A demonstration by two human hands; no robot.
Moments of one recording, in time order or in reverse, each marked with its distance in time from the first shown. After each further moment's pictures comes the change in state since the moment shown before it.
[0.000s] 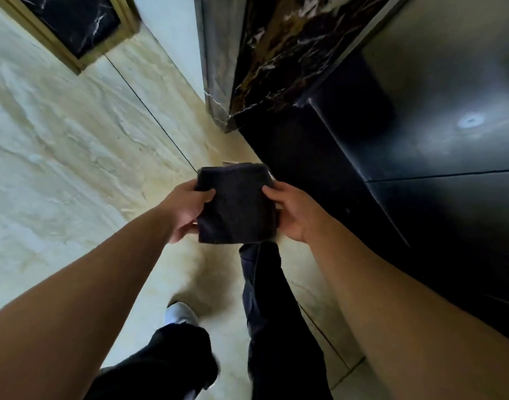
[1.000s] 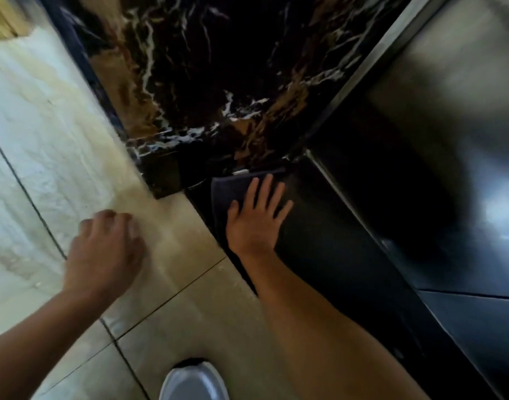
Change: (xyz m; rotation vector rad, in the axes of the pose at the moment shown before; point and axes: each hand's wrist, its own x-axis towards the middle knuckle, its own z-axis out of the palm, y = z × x) left_hand 0.414 -0.076 0.012 1.183 0.748 0.631; right_hand 0.470 -0.015 -0.116 -1.568 0.810 -0.716
